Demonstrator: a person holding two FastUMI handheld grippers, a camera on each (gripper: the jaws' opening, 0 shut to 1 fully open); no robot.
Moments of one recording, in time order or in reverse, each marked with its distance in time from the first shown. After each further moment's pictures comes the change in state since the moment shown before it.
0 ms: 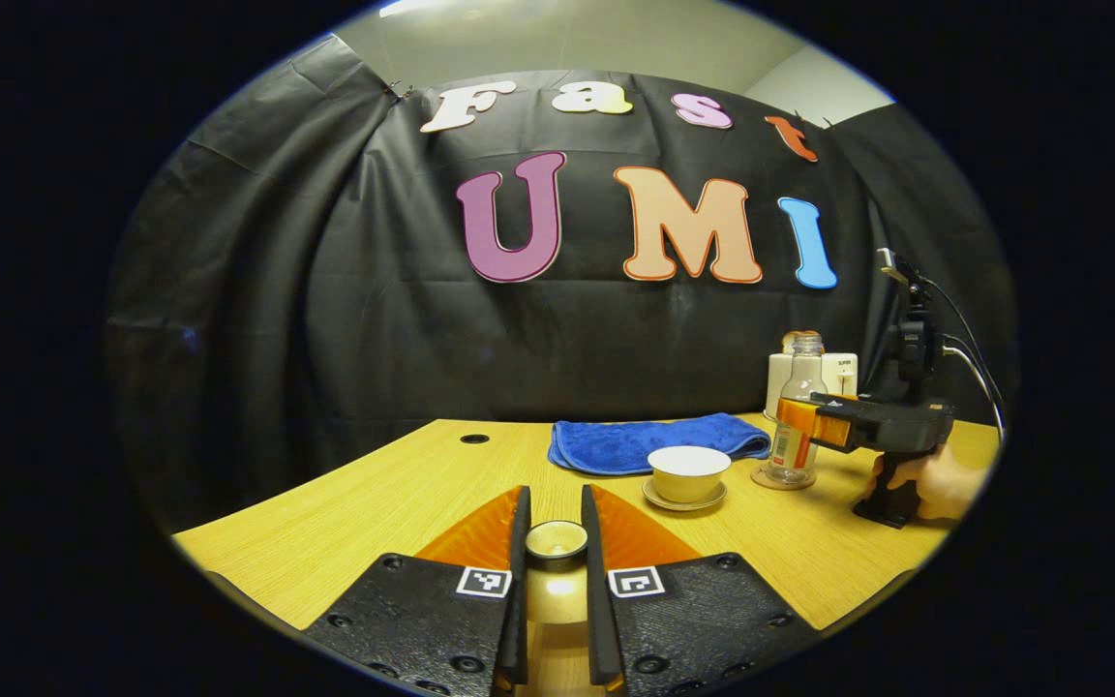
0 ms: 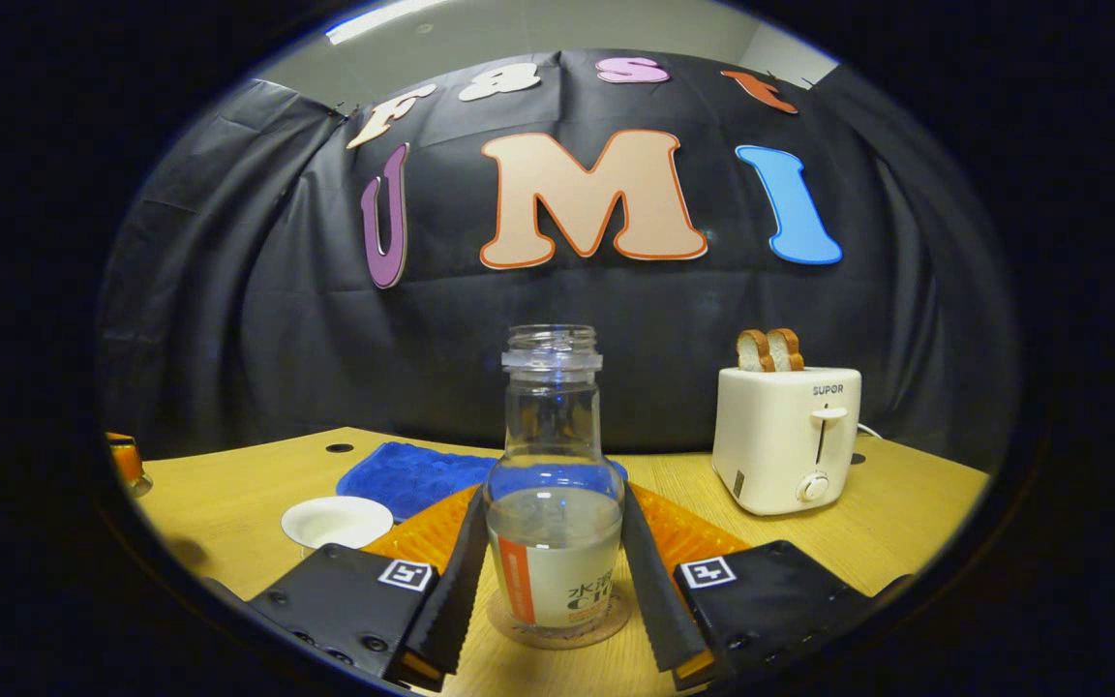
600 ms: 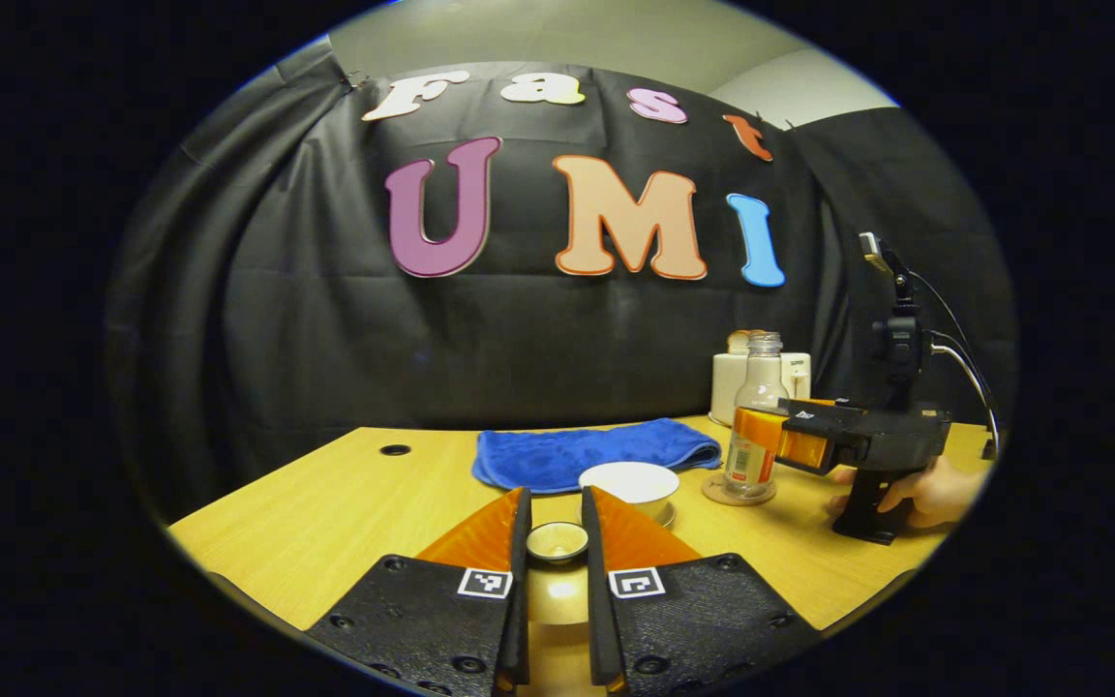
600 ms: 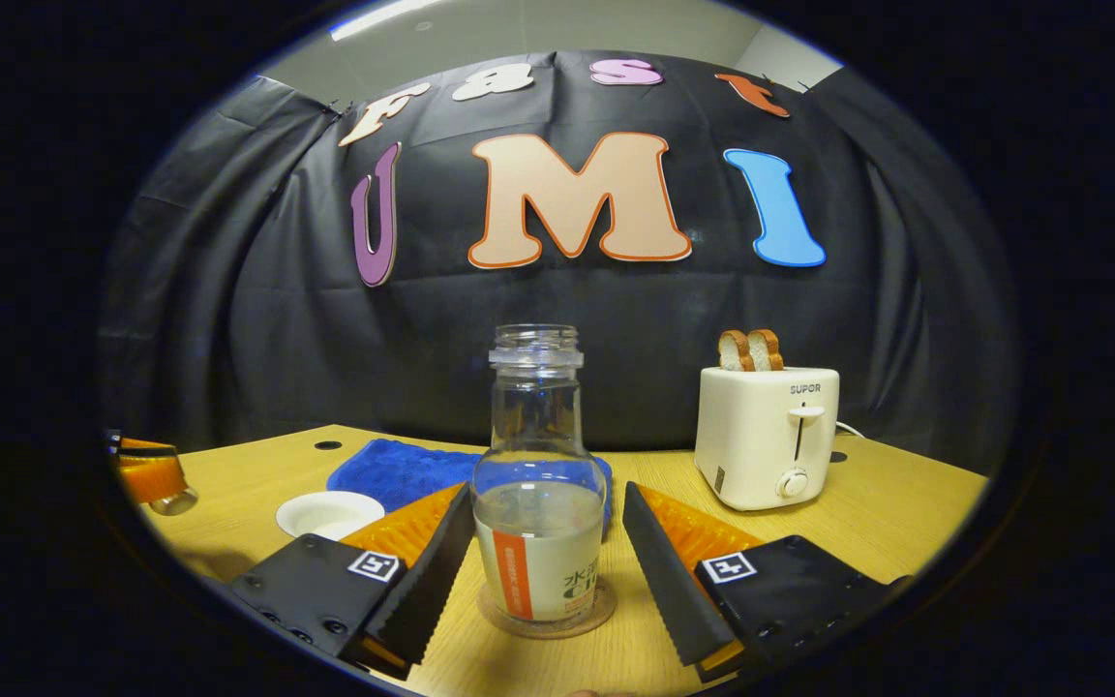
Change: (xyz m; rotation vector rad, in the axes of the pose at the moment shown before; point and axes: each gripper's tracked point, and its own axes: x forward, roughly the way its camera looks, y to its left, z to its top) left arm 0.068 -0.072 -0.001 0.004 -0.003 -0.251; right arm -0.019 -0.004 0.005 -0.007 0.005 -0.044
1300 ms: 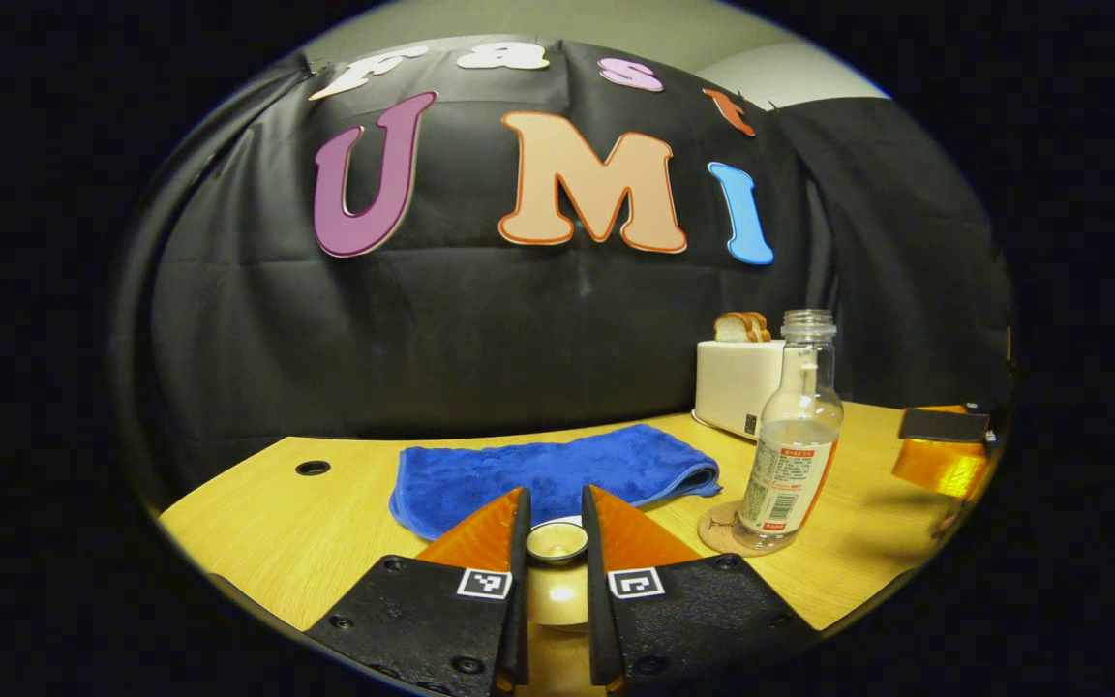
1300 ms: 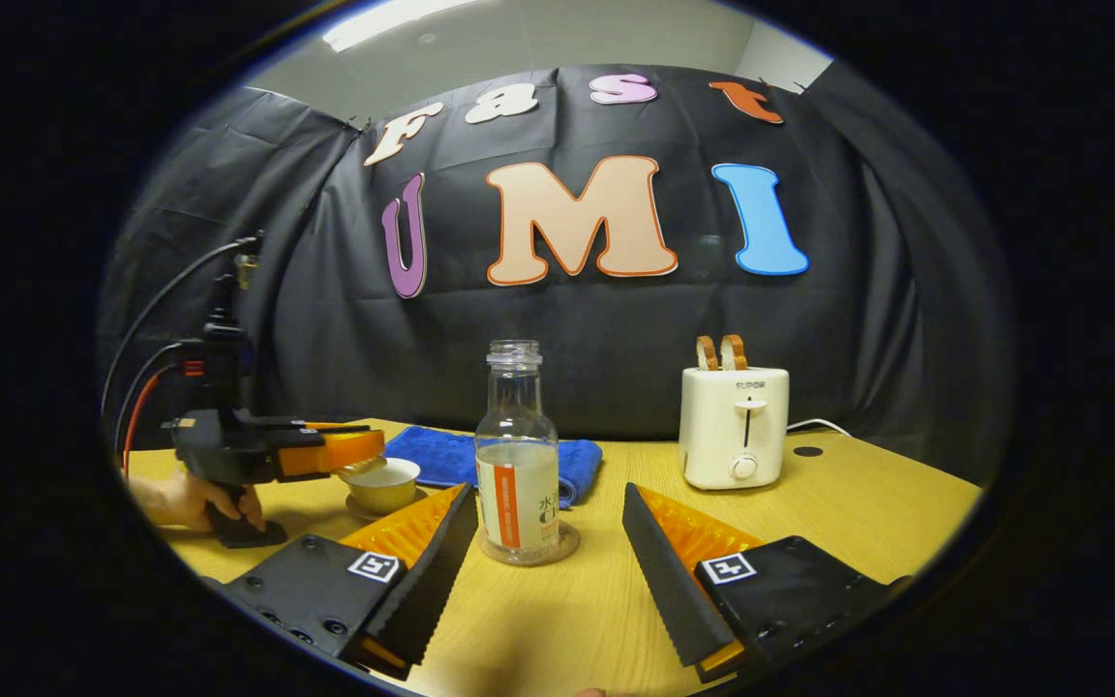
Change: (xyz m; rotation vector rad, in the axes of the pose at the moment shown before) left arm 0.108 -0.032 -0.011 0.044 0.067 -0.061; right arm -0.088 -0.035 0.007 0.000 -0.004 0.087
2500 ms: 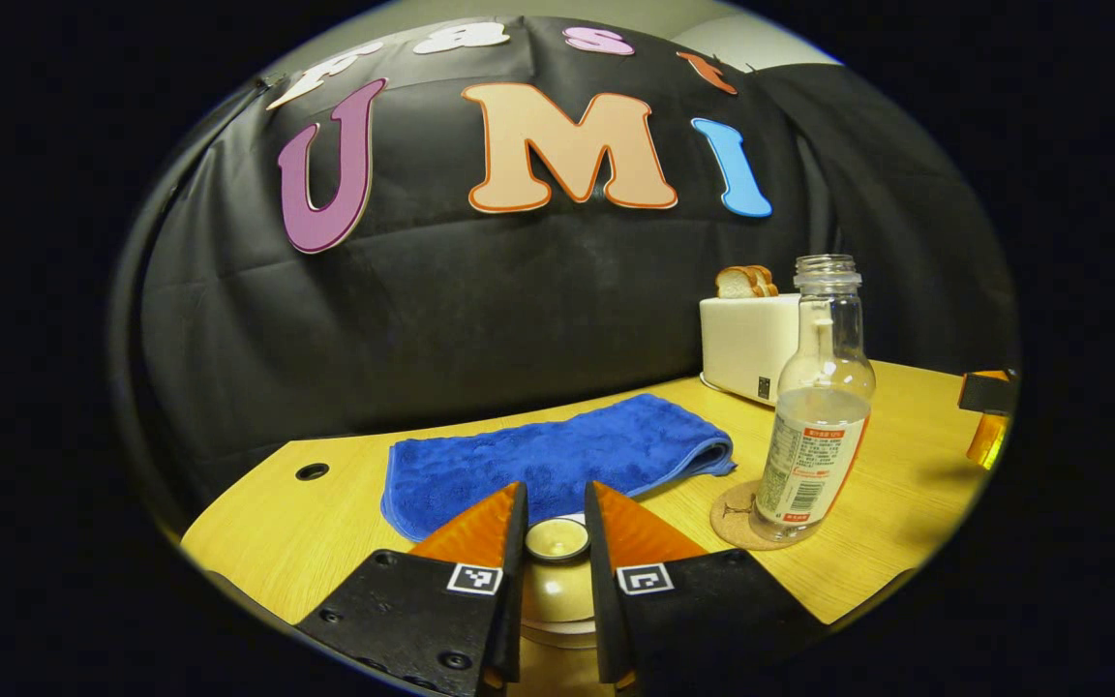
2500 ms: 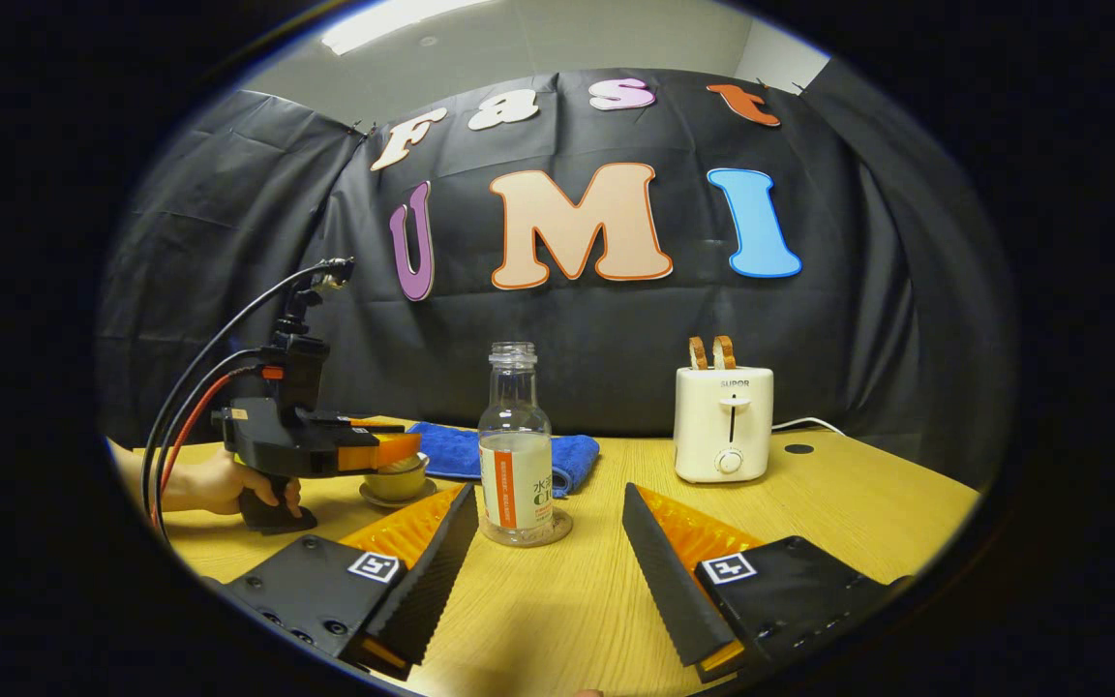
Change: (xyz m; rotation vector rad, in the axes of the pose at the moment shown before) left arm 0.012 -0.007 -0.010 0.066 0.095 0.025; right arm -0.026 -0.005 0.002 0.000 0.001 0.017
